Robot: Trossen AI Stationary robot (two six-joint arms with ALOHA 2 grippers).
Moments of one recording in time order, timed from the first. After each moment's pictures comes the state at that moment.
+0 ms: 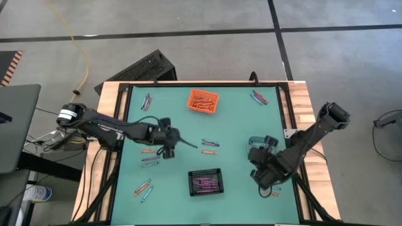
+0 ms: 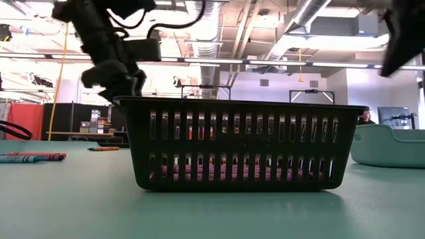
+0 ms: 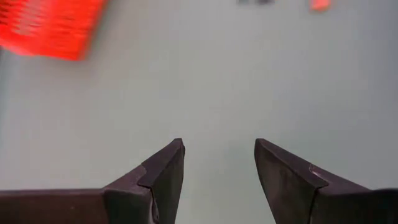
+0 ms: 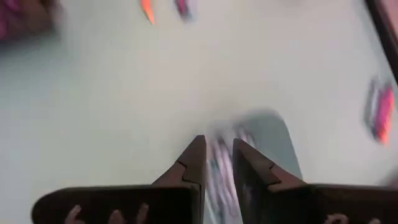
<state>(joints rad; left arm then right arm) -0.08 1.41 0.81 -0.43 -0.38 -0.07 0.71 1.48 1.14 -1.26 0.59 1.07</state>
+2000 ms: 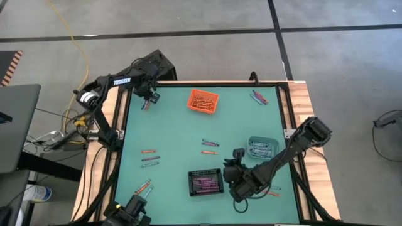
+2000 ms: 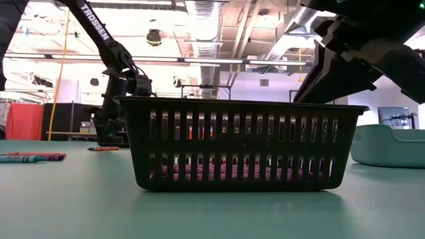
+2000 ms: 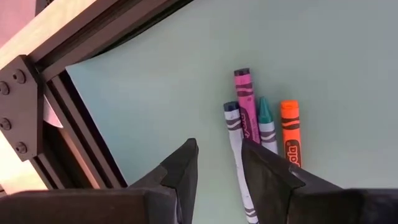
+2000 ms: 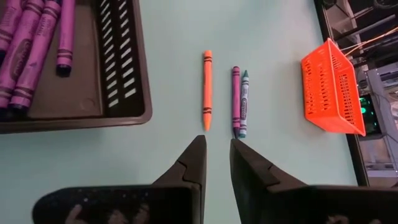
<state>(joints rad) 1.04 1.75 1.07 -0.75 -0.30 -0.09 0.64 1.81 1.14 -0.65 0.88 0.41</state>
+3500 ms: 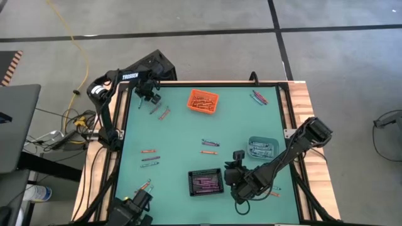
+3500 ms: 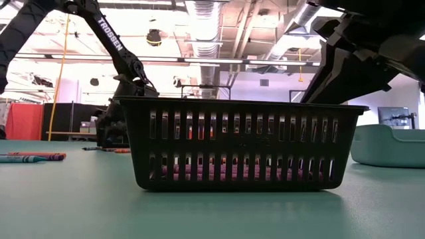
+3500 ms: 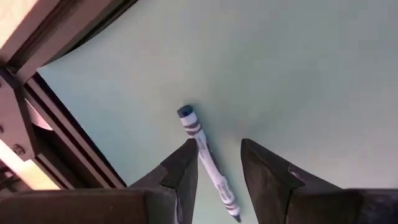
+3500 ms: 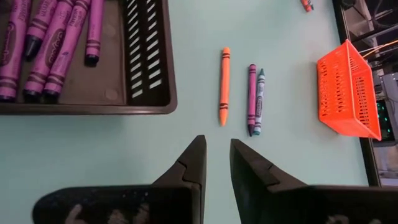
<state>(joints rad) 1.03 1.92 1.24 -0.94 -0.30 -0.08 0.66 1.81 1.14 -0.65 0.84 0.39</state>
